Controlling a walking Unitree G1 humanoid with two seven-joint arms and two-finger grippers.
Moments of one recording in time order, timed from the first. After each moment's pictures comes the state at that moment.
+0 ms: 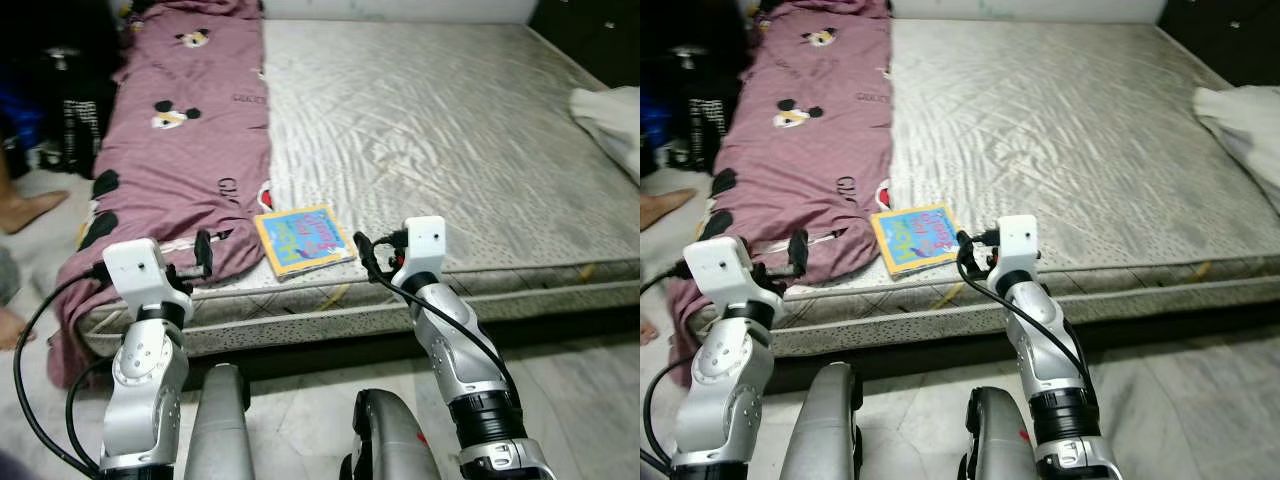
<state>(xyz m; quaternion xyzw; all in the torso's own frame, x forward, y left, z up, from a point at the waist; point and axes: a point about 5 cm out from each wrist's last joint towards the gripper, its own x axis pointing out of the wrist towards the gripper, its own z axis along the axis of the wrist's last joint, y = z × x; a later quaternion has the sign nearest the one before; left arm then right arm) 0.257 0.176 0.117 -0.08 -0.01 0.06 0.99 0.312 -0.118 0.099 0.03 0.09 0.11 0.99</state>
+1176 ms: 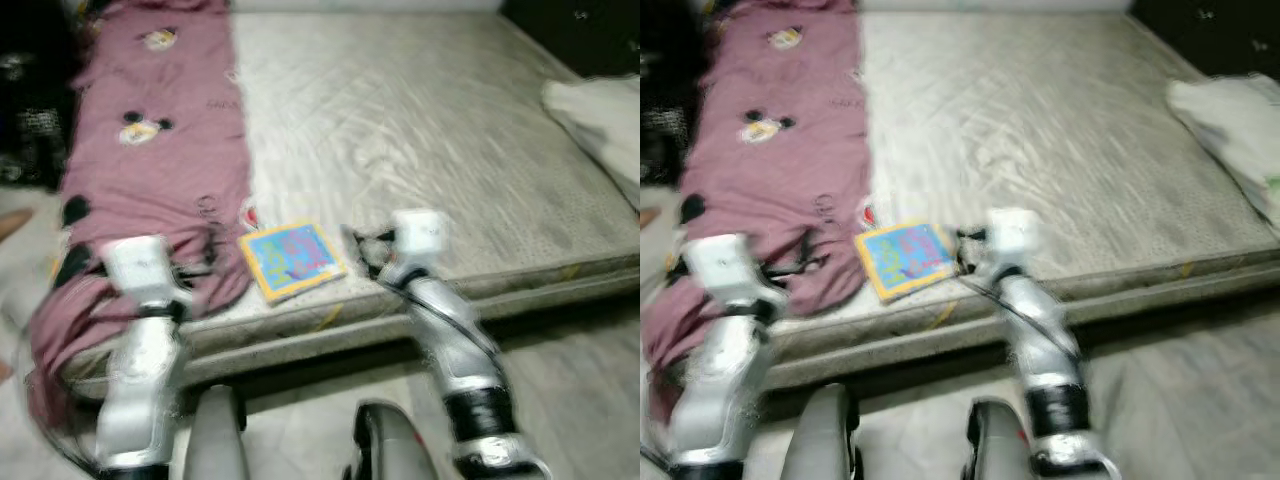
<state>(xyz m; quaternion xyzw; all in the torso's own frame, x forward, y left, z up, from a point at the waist) 0.259 0.179 0.119 -0.09 -0.02 0.04 1.00 0.314 -0.098 0.108 0.03 0.07 0.16 0.99</state>
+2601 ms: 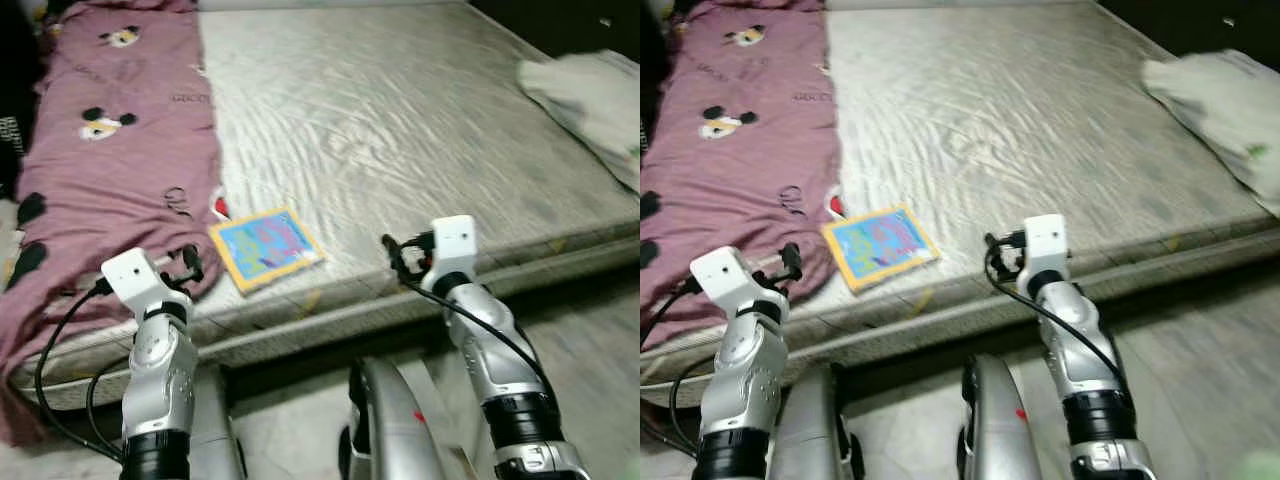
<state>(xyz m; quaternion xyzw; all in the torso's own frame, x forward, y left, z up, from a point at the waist) 0.280 0.191 0.082 -0.16 0.05 0.16 0.97 0.310 -0.161 0.103 -0.03 0.09 0.09 0.99</state>
